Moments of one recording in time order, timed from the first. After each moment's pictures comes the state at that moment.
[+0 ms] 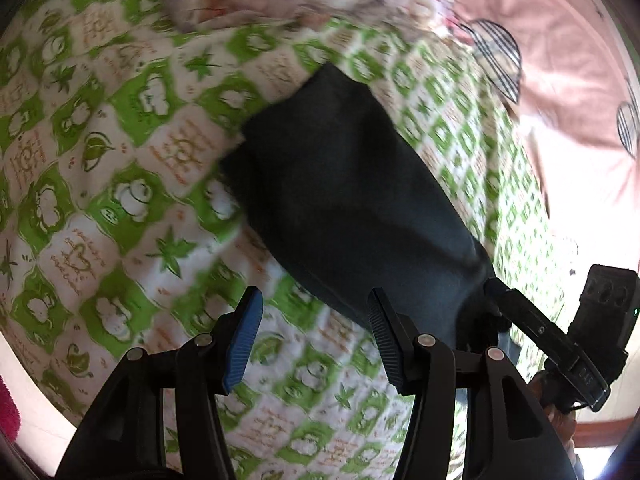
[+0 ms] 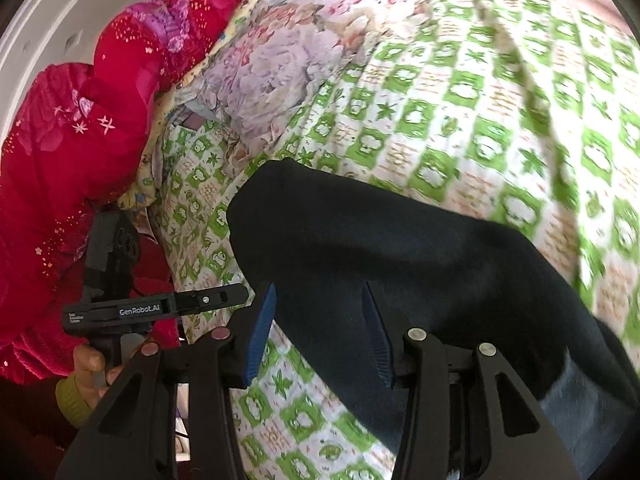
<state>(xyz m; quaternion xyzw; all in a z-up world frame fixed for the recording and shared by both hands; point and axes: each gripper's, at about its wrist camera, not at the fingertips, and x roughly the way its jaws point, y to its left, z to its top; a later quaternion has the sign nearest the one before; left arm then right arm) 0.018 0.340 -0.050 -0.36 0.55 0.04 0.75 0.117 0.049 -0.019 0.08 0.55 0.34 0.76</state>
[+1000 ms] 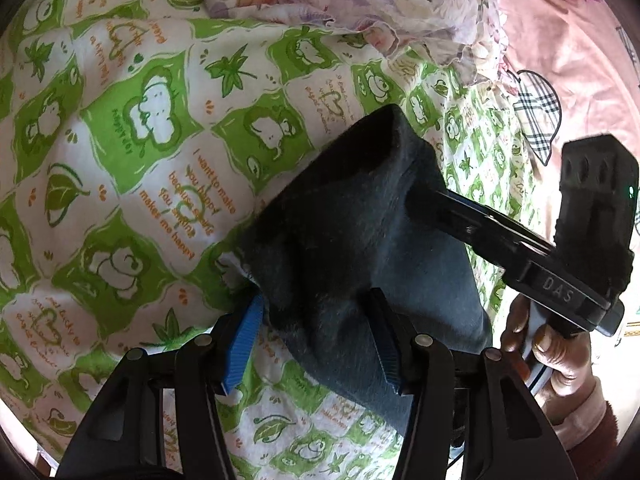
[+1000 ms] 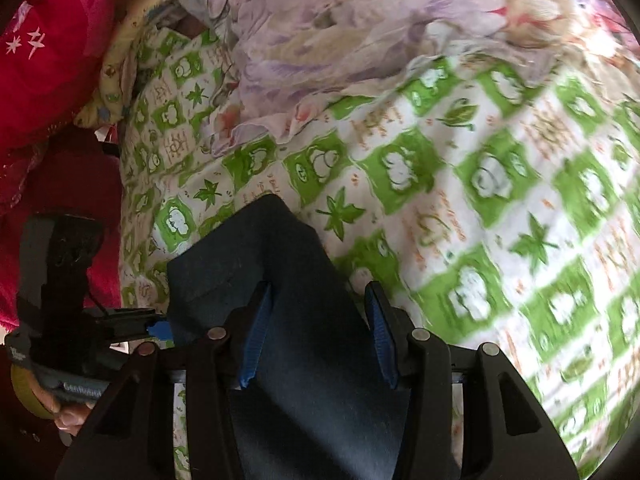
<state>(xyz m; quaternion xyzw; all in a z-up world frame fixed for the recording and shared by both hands) 0.062 0.369 -0.087 -0.43 0.53 0.07 0.73 0.236 0.197 -0.079 -0.12 0.60 0.43 0.66</state>
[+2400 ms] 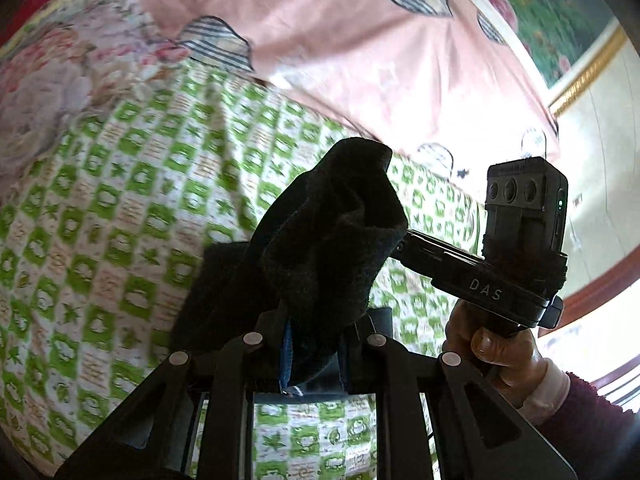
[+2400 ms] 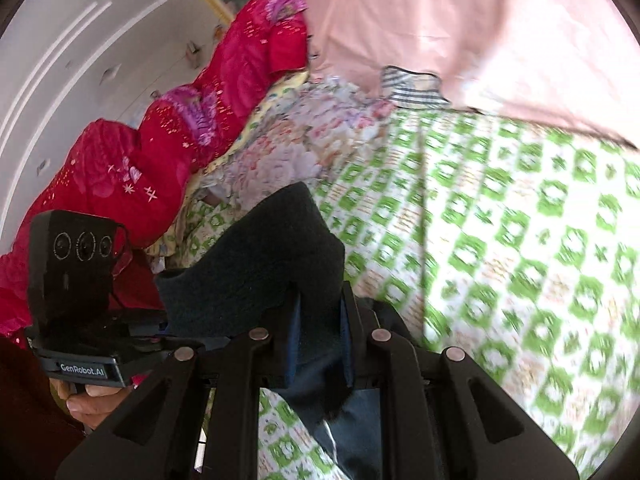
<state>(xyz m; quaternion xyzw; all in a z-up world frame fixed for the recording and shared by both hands) 0.067 0.103 0.082 -0.18 0.47 -0.19 0.84 0.104 -0.117 0.073 0.12 0.42 0.33 0.83</state>
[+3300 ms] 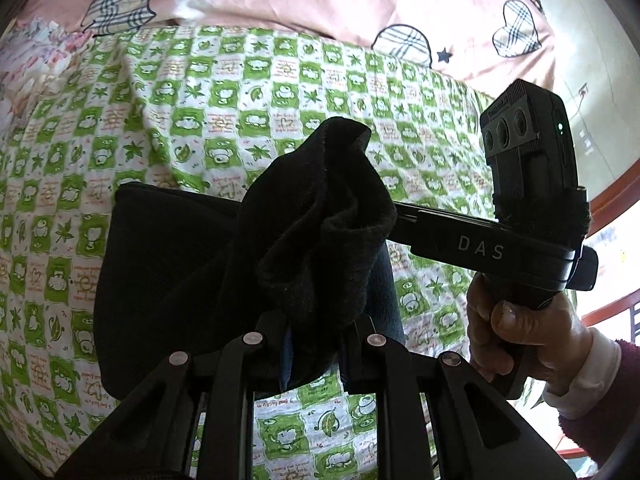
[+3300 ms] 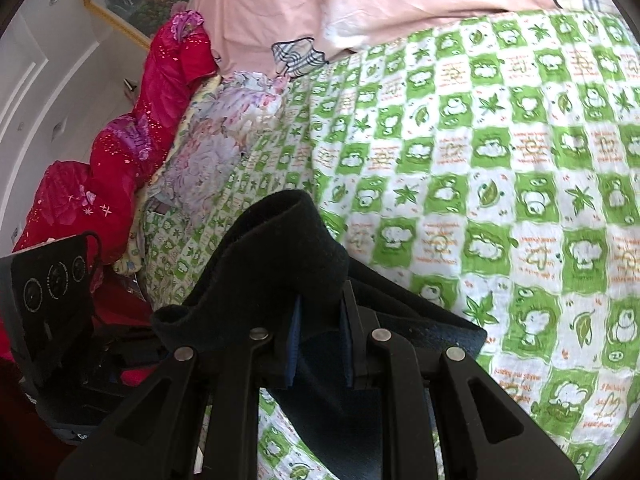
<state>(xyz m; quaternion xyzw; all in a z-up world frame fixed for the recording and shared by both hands) 0.049 -0.006 0.012 -0.04 0.53 -0.23 0.82 0.060 -0.204 0.001 0.20 0.46 0.24 0.83</state>
